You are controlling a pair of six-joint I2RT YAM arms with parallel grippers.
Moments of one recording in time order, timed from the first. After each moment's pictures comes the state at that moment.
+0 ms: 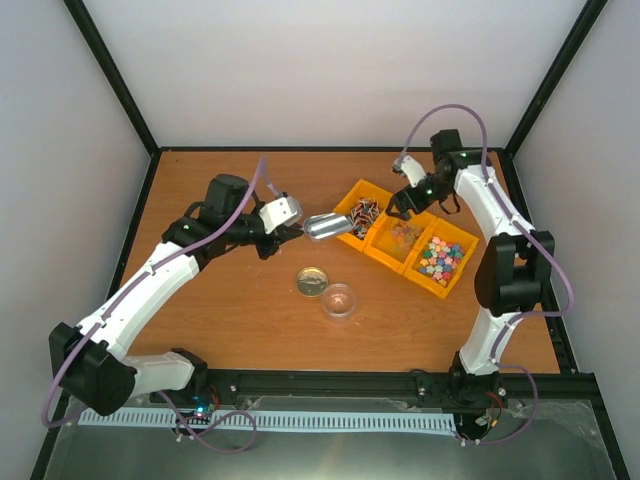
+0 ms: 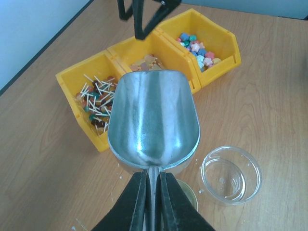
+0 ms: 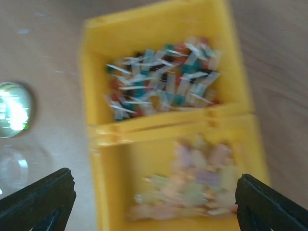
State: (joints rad) left arm -0.47 1.23 1.12 -0.55 0.55 0.47; right arm 0.15 1.84 1.63 -1.01 -0.51 -0.54
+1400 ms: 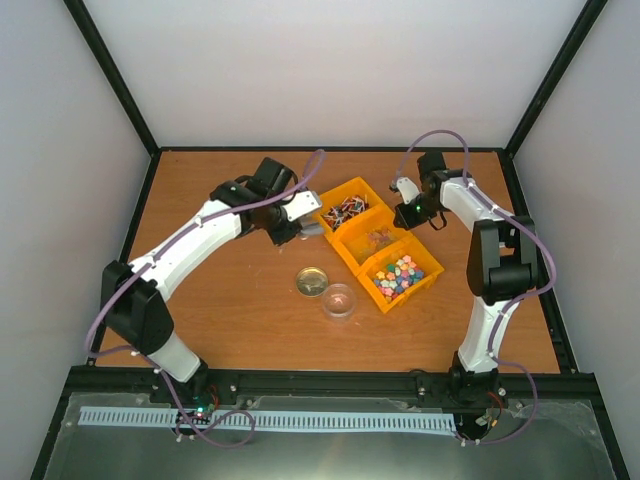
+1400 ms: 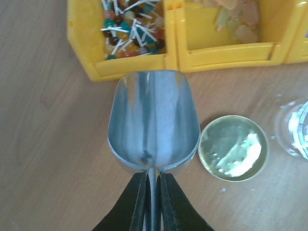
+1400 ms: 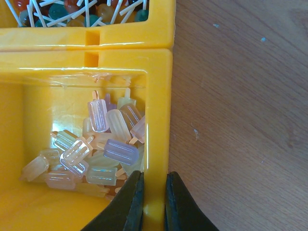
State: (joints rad) left arm -0.56 1.58 1.43 -0.89 0.09 0.47; right arm 0.15 1.95 1.50 -0.83 -0.35 -0.36
